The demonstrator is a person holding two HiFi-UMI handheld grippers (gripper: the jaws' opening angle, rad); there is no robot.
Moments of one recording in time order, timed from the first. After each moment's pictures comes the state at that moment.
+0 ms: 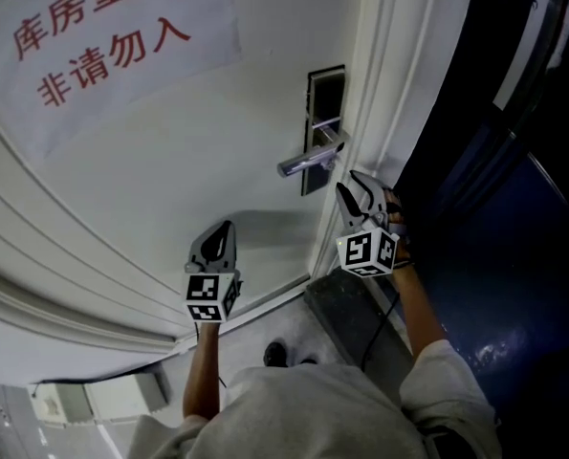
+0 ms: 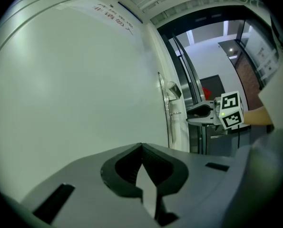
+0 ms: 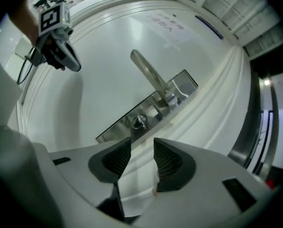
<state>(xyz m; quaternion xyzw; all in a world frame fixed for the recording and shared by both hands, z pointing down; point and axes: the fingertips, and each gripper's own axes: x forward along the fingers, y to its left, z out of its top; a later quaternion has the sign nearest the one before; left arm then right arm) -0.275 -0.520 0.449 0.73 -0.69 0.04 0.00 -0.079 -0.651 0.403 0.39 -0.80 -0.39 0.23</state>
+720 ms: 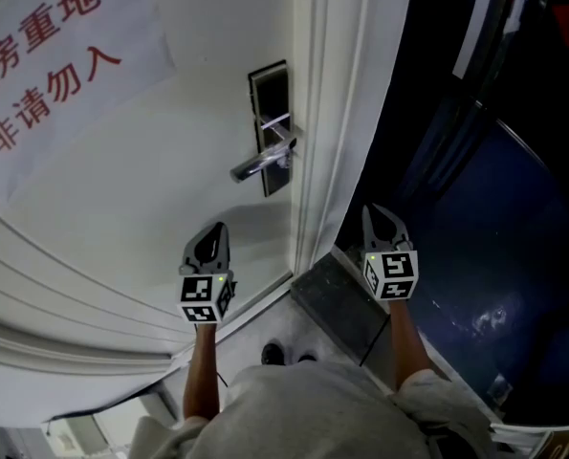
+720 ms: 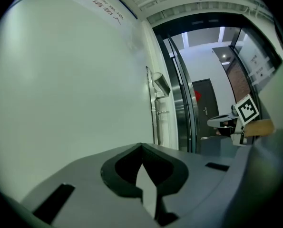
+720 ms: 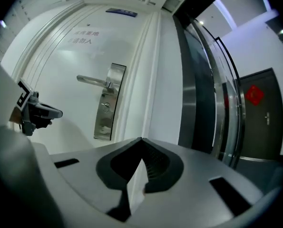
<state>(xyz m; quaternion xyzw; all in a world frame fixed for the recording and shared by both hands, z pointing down) -0.225 -0.554 0.453 0.77 -0.64 0.04 0.01 0.068 -0.622 0.435 0.53 -0.84 -0.06 0.08</state>
